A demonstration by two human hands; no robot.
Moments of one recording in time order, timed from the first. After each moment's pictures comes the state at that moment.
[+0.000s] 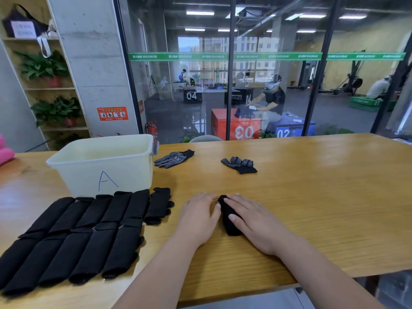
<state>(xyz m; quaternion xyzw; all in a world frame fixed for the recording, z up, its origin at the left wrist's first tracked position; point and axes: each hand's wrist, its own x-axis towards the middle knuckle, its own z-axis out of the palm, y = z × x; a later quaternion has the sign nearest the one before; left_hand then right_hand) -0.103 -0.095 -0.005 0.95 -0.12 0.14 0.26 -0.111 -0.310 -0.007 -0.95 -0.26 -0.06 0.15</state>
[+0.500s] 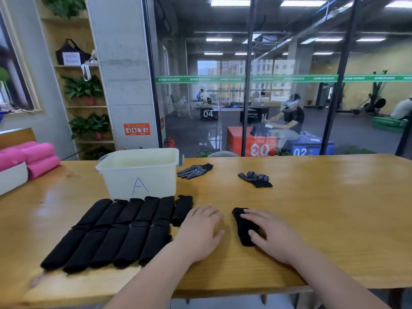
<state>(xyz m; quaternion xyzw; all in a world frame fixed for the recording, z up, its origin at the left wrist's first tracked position) -0.165 -0.045 0.023 0.97 -0.19 0.13 0.07 -0.135 -0.309 0.006 -0.95 -0.26 -0.09 0.17</state>
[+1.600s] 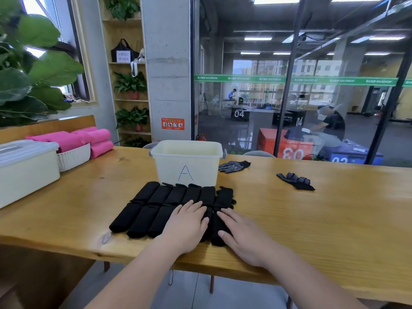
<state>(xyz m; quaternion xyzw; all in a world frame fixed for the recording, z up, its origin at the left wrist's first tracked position) -0.220 0.088 0.007 0.99 -0.01 0.10 0.09 -0.184 -0.133 0.012 -0.93 -0.36 -0.01 0.11</state>
